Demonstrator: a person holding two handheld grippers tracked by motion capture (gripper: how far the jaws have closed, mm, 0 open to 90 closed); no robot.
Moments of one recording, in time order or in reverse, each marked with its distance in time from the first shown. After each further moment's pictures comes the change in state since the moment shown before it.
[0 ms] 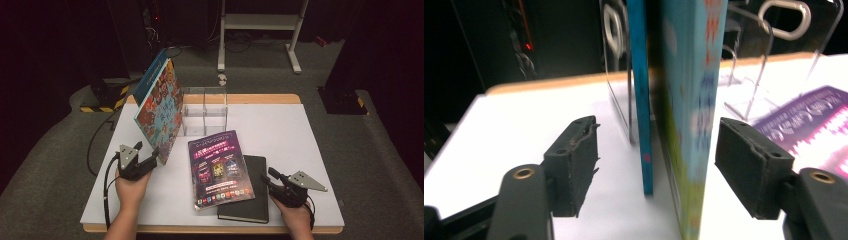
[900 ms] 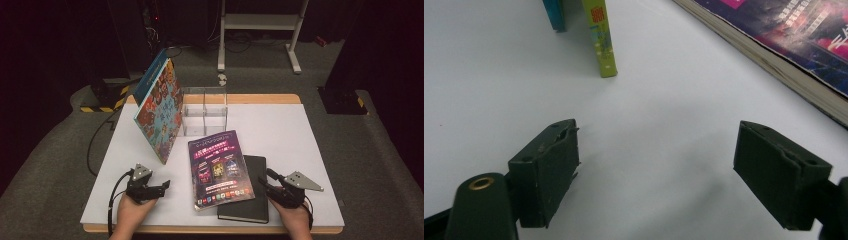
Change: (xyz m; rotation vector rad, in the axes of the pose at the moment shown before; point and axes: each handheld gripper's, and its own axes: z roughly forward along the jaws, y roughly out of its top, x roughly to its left) left arm -0.020 -0.048 -0.009 0.408 -0.209 0.046; right arm 0.008 0.001 0.003 0.037 -0.004 -0.031
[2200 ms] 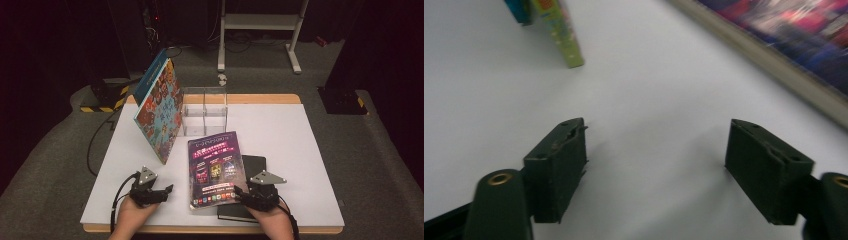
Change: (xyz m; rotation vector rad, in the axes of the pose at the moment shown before) left arm -0.016 0.000 -0.002 0.017 -0.049 0.056; right arm 0.071 0.024 0.028 0.331 -0.010 -0.042
